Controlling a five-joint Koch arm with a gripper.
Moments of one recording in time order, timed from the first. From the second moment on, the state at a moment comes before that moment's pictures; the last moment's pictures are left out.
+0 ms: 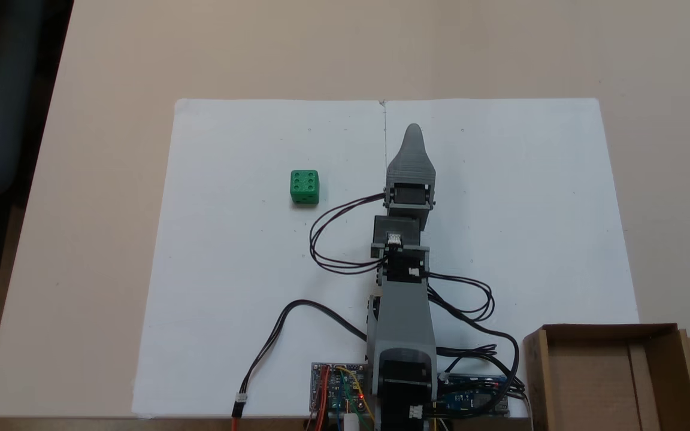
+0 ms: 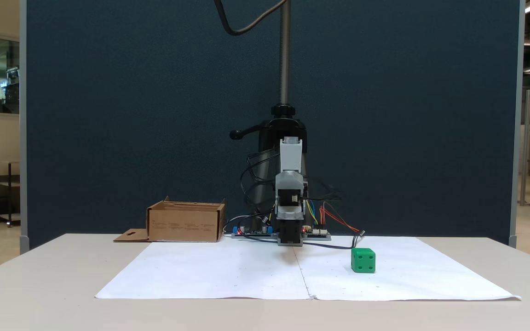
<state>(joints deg) 2.9 129.4 166.0 -58.6 0.4</state>
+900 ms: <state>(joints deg) -5.1 122.7 104.9 35.2 17.3</state>
